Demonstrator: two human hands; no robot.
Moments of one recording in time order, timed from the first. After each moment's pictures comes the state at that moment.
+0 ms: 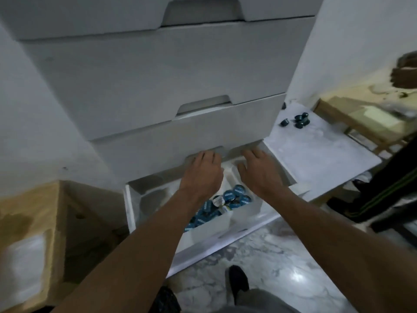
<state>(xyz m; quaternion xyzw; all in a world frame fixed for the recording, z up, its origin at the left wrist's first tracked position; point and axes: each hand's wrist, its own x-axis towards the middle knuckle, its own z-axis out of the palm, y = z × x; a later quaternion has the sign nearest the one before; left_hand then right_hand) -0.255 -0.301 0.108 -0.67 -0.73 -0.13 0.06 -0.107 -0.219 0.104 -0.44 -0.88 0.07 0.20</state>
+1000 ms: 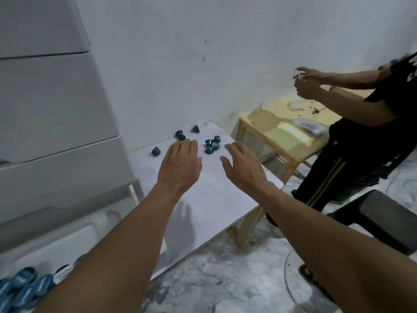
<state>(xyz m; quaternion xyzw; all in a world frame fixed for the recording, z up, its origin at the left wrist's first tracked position) -0.020 -0.031 0.136 -0.68 -0.68 -0.21 0.20 0.156 0.031 0.139 -0.48 -0.85 0.05 0.22</state>
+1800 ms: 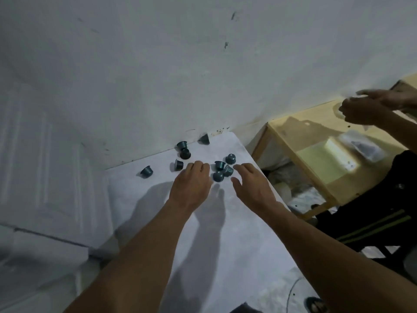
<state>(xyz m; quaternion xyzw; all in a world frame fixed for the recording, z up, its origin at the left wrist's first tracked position) -0.056 0.171 0.046 -0.67 -0.73 -0.13 0.06 0.107 0.247 0.056 -0.49 -0.85 0.17 0.09</state>
